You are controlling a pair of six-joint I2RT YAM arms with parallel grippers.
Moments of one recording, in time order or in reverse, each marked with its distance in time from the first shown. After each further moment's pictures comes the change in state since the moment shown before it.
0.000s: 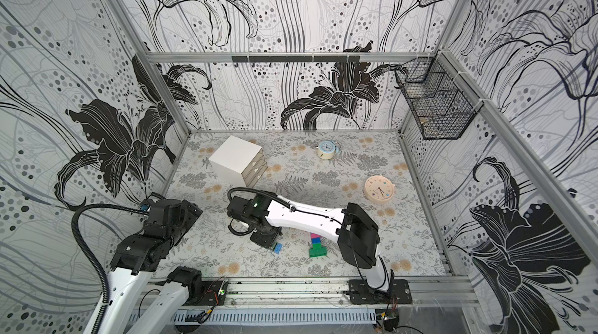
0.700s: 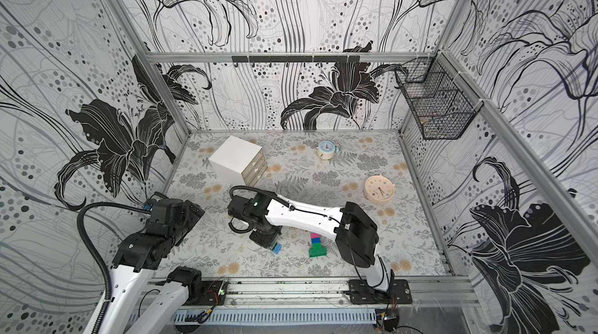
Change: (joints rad) left arm 0.000 0.013 -0.009 0.004 0.024 0.004; right arm 0.000 0.025 0.014 -0.002 0.017 0.052
